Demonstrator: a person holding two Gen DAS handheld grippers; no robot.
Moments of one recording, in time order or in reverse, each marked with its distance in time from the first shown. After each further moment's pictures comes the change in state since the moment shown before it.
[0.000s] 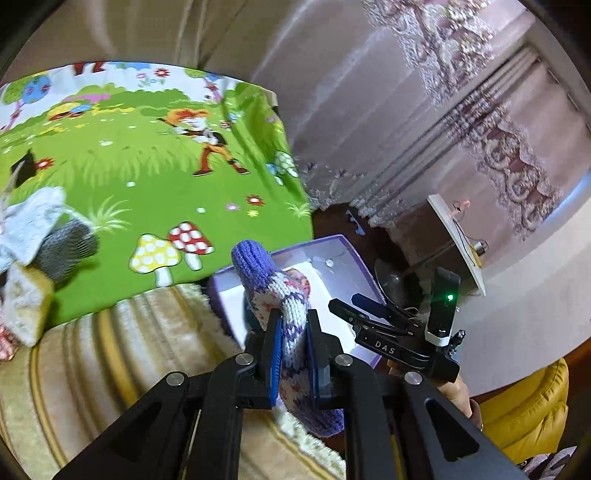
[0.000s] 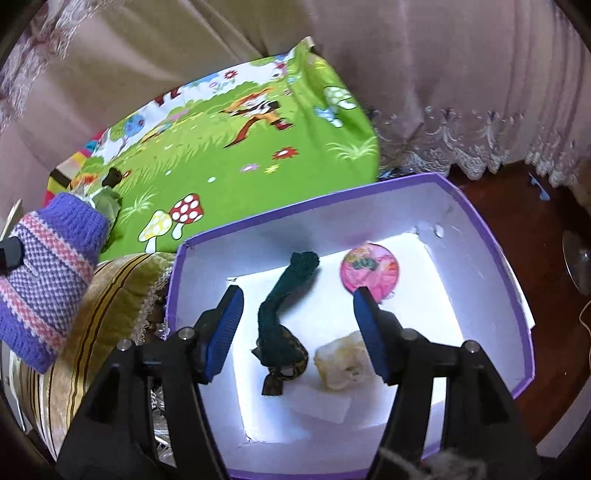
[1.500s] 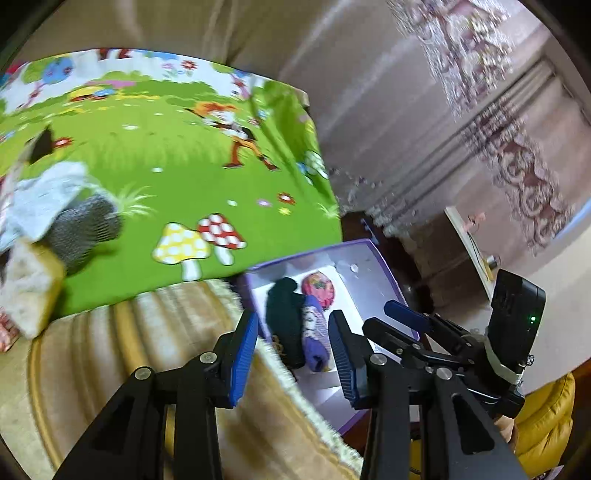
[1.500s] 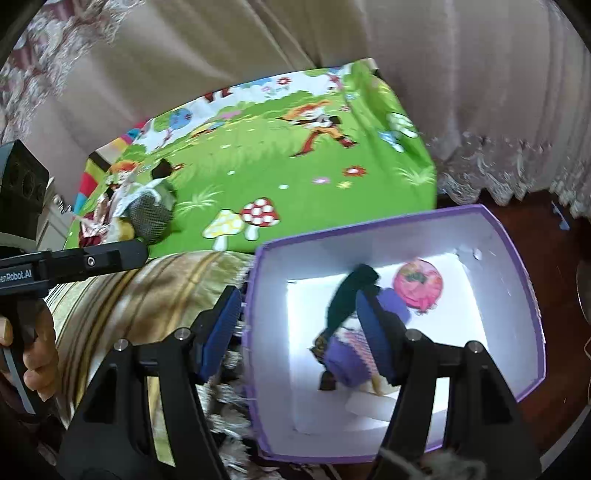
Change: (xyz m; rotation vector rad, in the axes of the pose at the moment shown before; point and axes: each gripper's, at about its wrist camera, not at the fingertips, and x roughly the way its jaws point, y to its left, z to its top) left arm 0.004 0.043 -0.013 -0.077 -0.039 0.051; right arm -0.025 0.073 0.005 -0.124 -0.019 0.099
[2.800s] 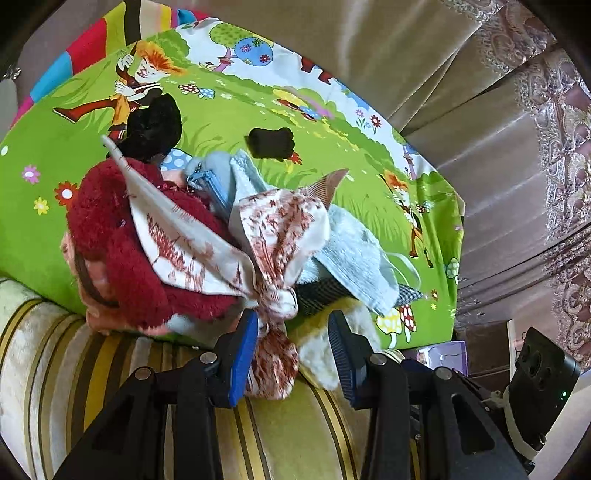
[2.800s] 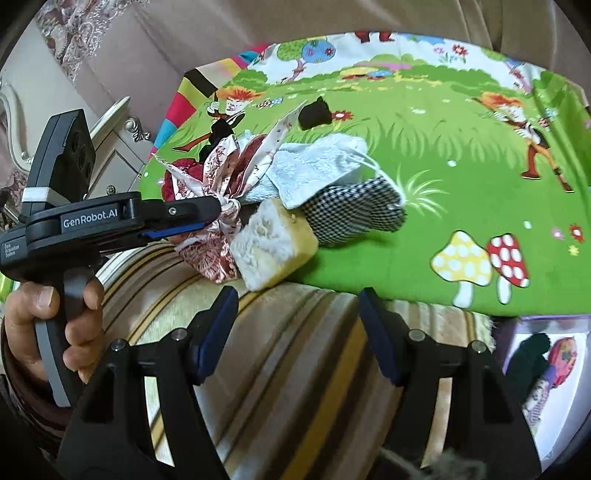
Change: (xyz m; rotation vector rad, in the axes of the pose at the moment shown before) left arm -0.089 0.198 0.015 -0.400 -0.142 0.249; right arm 0.118 0.202 0.041 -0.248 0.218 0.304
